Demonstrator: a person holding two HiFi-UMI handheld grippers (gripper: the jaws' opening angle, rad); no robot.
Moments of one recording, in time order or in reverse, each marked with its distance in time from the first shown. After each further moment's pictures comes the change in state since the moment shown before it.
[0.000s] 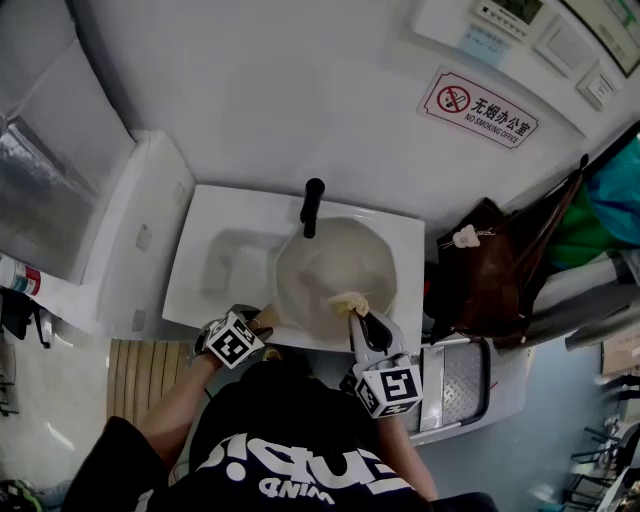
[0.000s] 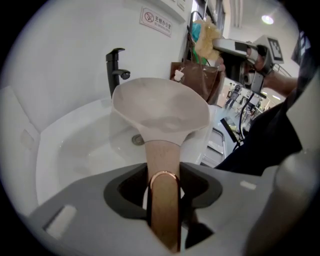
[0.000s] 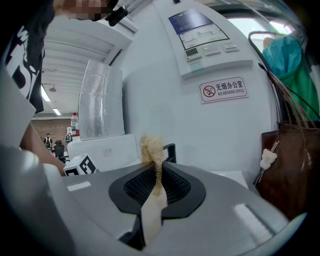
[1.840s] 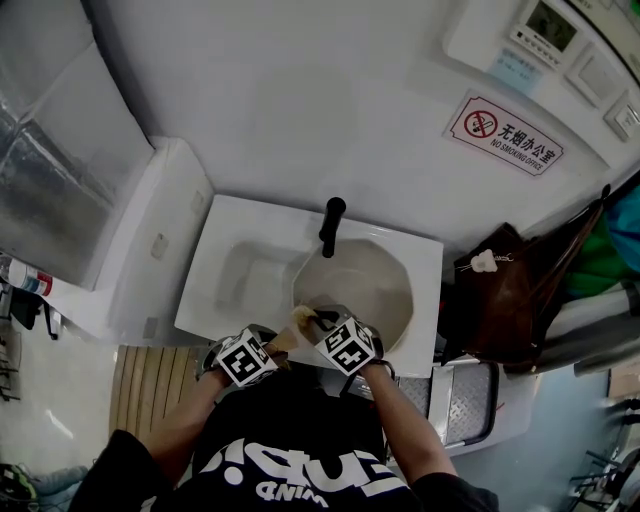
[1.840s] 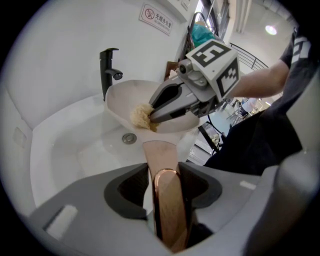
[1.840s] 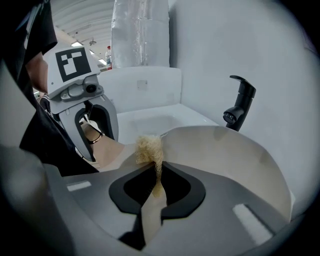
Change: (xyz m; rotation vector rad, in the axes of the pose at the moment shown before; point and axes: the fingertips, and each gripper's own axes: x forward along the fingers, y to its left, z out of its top) left arm -0.010 -0.020 0.003 -0.017 0.051 -0.098; right arm 0.123 0.061 -0.168 -0.396 0.629 0.480
